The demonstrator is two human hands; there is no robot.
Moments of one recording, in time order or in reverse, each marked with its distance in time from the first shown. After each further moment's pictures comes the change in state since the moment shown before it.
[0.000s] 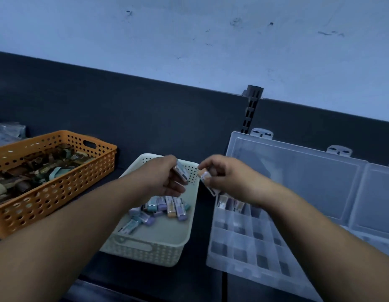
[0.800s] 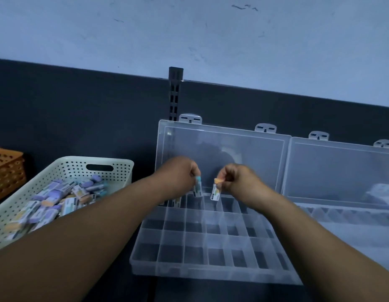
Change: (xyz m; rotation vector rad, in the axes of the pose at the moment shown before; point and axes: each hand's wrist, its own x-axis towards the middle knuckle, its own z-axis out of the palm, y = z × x) left_hand 0.055 0.008 0.170 0.902 -0.166 0.421; right_hand -0.082 0.132 -0.084 -0.079 0.357 0.374
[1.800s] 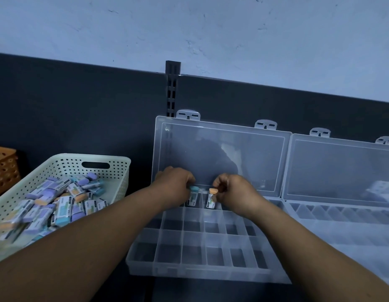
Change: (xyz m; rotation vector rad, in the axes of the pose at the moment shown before) left_hand 0.014 -0.027 0.032 0.316 -0.005 0.059; right_hand -0.001 0.017 0.019 -0.179 -0.058 0.083
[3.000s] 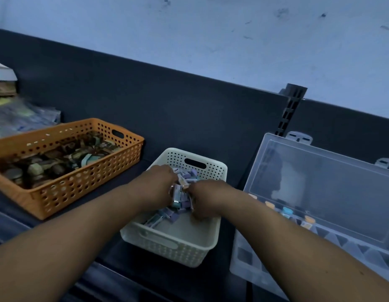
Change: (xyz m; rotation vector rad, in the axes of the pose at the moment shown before) left_hand -0.142 -0.184 -0.070 0.199 0.046 -0.204; right_hand 0.002 -0.228 0.126 -0.821 -0.407 -0.596
